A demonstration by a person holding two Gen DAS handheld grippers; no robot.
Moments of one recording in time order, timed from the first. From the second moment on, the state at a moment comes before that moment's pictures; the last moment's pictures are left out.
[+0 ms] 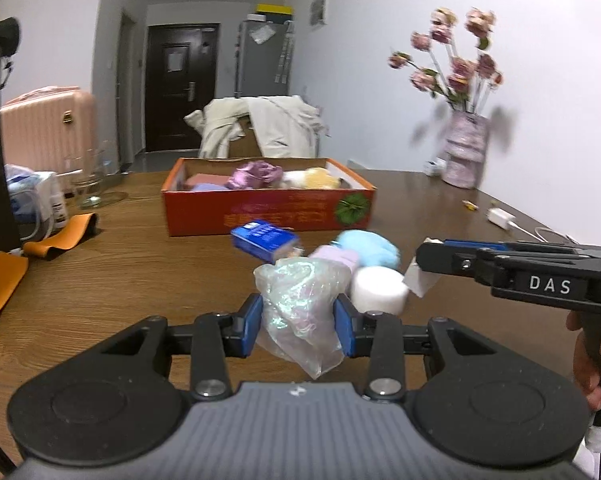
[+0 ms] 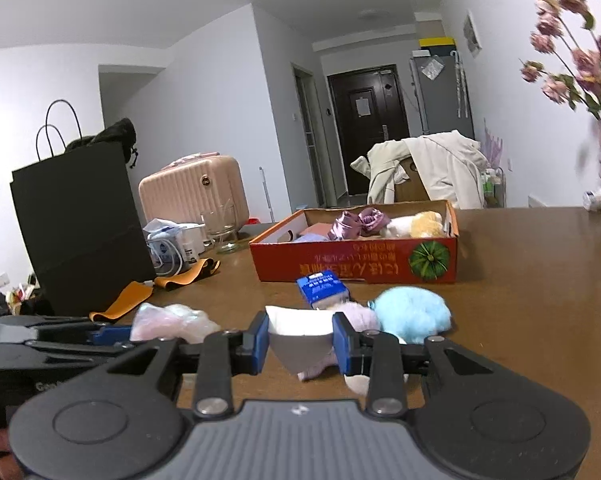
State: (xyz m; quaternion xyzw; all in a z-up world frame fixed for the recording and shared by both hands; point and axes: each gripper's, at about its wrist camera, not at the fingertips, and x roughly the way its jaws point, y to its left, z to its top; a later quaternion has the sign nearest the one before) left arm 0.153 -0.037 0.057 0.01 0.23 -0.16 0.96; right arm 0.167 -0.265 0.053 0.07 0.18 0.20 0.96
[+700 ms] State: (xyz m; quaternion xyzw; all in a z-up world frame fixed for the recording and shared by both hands) left arm 0.372 -0.047 0.110 -0.02 0.25 -0.17 0.95; right arm 0.359 -0.325 0.088 0.19 0.21 0.24 0.93
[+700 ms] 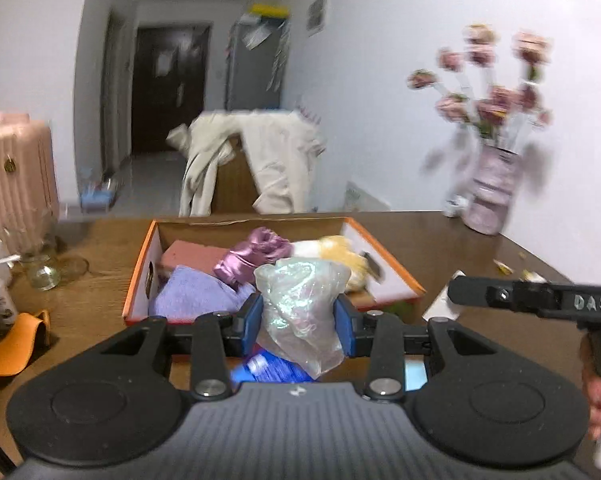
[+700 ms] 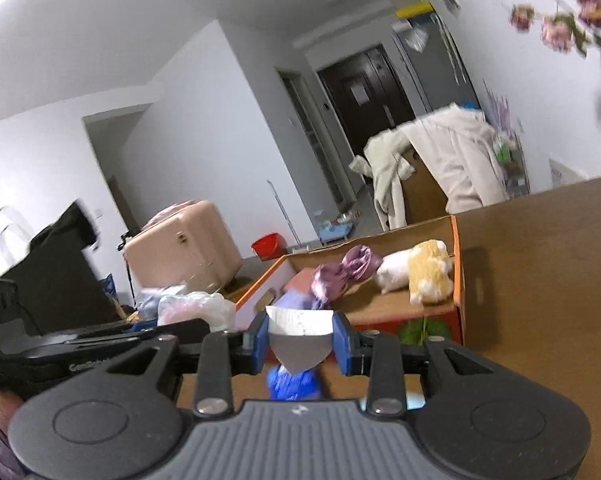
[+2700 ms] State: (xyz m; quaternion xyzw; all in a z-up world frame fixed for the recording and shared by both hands) left arm 0.170 -0.015 0.053 0.00 0.24 -0.08 0.97; right arm 0.154 -0.292 0.040 0.07 0.21 0.16 0.96
